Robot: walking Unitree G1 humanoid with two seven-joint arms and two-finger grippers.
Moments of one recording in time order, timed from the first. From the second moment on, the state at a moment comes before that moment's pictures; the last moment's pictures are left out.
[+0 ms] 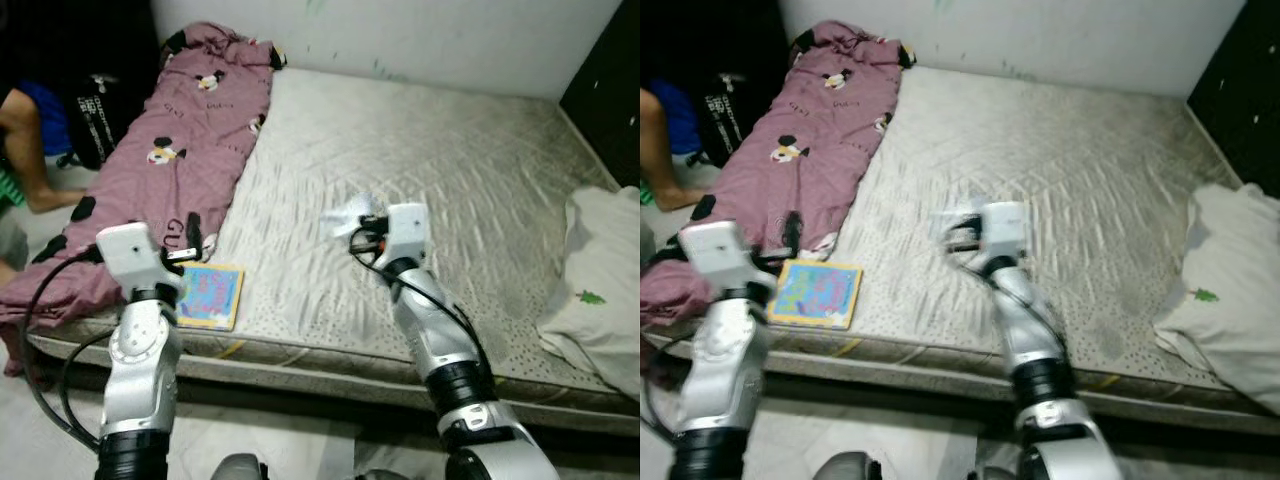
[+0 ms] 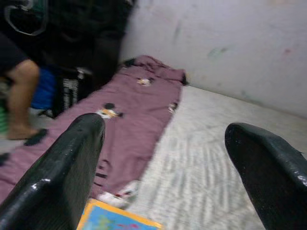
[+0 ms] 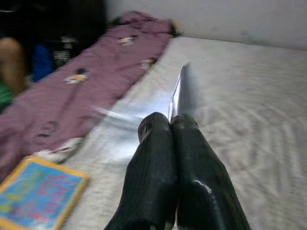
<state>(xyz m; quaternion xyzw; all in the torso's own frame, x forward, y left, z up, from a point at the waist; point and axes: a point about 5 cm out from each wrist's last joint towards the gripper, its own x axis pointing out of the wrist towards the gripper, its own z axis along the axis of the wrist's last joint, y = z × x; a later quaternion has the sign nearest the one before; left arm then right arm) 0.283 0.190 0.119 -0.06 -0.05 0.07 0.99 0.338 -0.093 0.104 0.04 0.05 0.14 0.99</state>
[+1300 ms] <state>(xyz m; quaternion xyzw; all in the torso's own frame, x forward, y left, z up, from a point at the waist) 0.284 0.185 0.118 -0.07 -0.05 0.06 0.99 0.339 -0.100 0.098 0.03 0.06 0.13 0.99</state>
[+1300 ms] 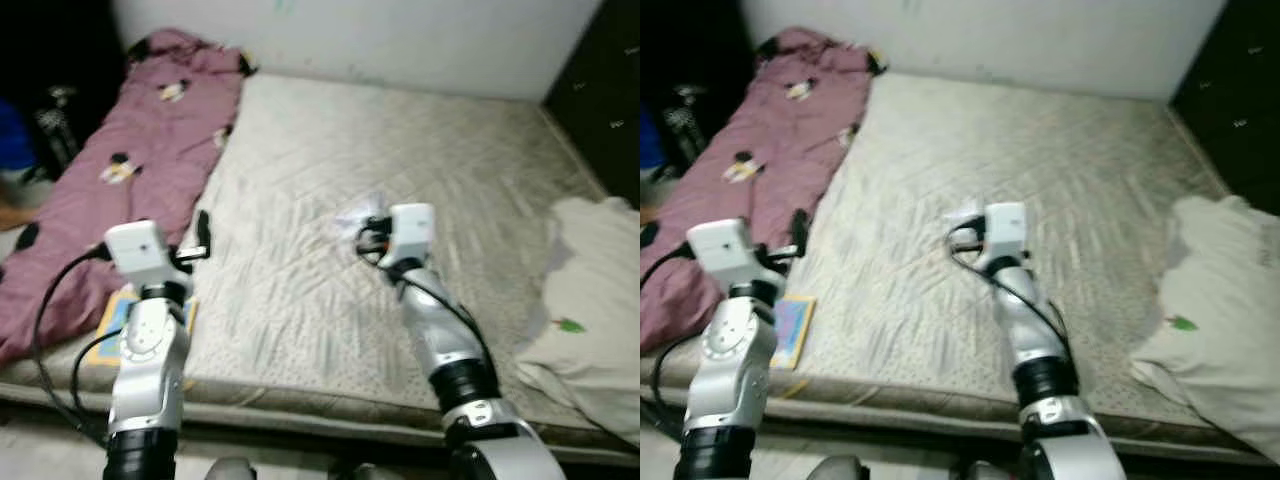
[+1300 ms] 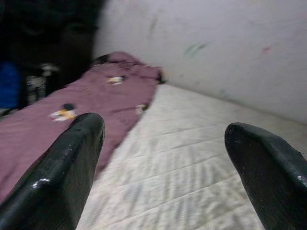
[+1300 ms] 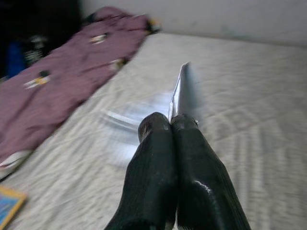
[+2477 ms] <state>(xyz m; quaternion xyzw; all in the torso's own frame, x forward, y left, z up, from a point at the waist) 0.288 0.179 0.116 -0.09 -0.04 0.06 0.99 0.342 -0.099 0.102 0.02 0.05 0.15 0.99</state>
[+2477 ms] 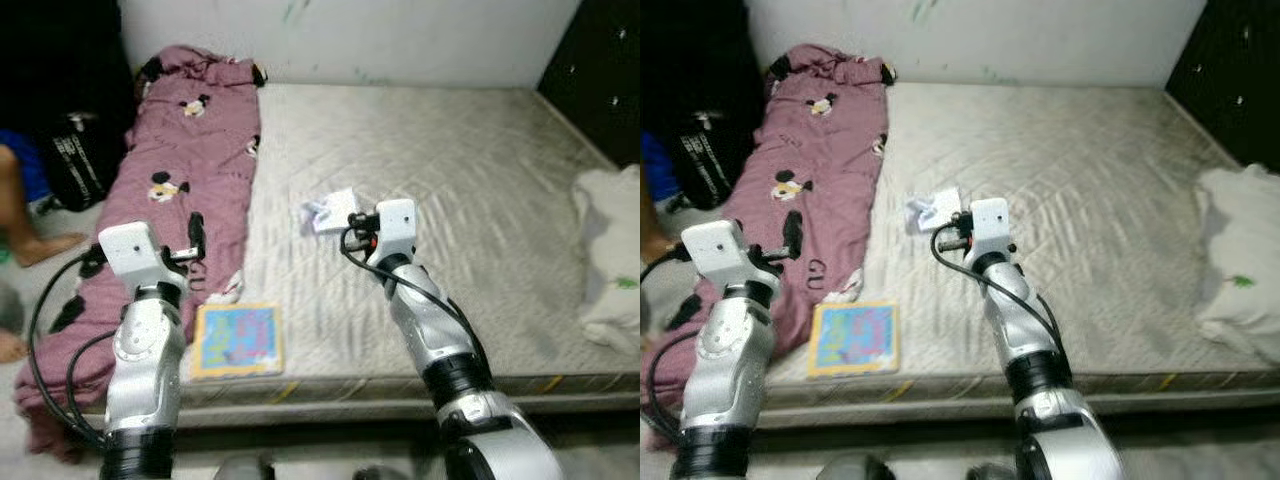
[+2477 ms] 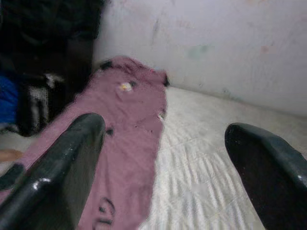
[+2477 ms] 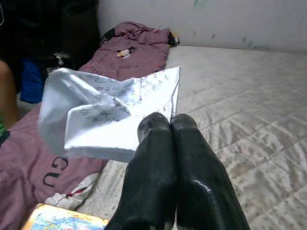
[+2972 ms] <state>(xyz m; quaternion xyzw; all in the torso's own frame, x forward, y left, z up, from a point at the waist) 0.287 0.175 0.114 -0.09 -0.03 0.05 0.99 0.340 -0.100 0.106 0.01 0.02 0.16 0.99</state>
